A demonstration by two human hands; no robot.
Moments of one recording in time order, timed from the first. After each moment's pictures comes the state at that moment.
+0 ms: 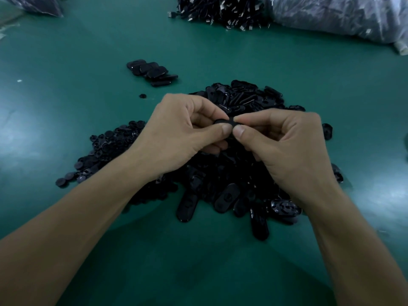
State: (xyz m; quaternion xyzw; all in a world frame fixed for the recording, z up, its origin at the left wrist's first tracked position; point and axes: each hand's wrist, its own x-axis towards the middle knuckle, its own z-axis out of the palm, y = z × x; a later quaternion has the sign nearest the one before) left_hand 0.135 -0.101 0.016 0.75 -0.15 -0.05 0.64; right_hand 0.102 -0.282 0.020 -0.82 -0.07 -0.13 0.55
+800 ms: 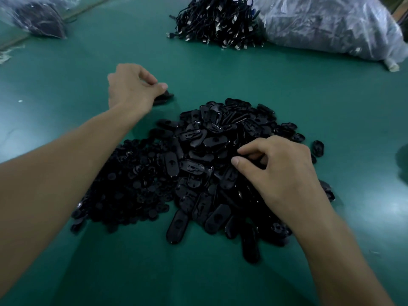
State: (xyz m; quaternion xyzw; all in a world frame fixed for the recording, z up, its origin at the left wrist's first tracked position) left_hand 0.268 -0.054 0.005 0.86 0.10 0.19 0.46; right_hand 0.103 -0.300 0.015 -0.95 -0.06 -0.14 0.26
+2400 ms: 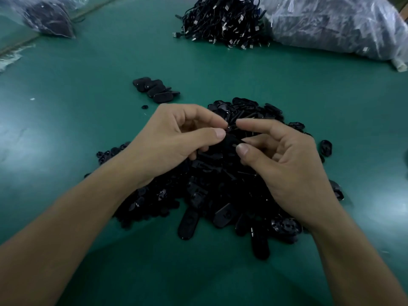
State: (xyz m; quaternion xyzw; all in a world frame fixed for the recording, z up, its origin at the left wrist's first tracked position) left_hand 0.148 -0.087 0.026 0.75 -0.18 -0.06 0.64; right_hand 0.103 -0.288 0.023 -0.81 -0.12 -0.08 0.56
